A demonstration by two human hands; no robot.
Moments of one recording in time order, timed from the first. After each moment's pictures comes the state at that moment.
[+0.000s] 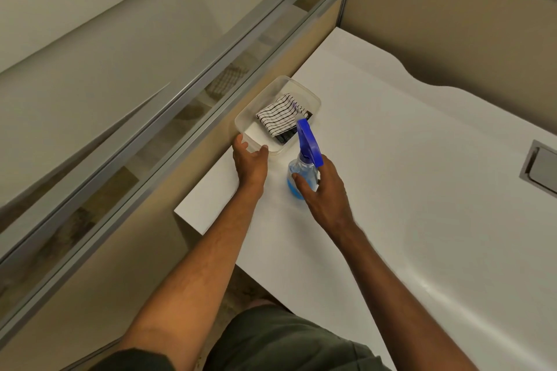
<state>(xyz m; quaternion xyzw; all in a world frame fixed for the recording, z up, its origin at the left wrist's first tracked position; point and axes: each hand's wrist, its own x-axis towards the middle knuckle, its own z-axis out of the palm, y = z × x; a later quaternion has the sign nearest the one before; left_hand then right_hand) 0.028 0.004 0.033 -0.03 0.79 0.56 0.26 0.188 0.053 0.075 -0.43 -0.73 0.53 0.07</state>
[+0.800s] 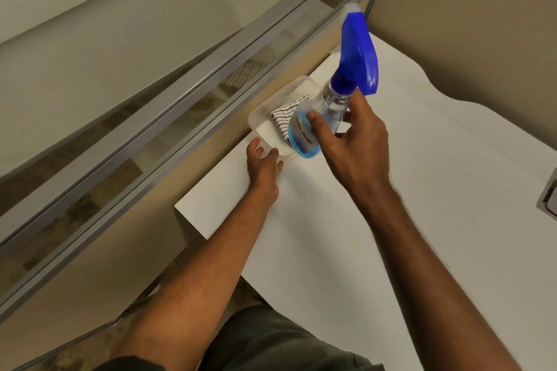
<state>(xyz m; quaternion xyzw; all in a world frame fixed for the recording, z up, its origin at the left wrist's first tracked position) 0.028 0.012 0.028 -0.20 0.58 0.71 0.34 0.135 0.100 0.180 -0.35 -0.81 0.39 0.25</state>
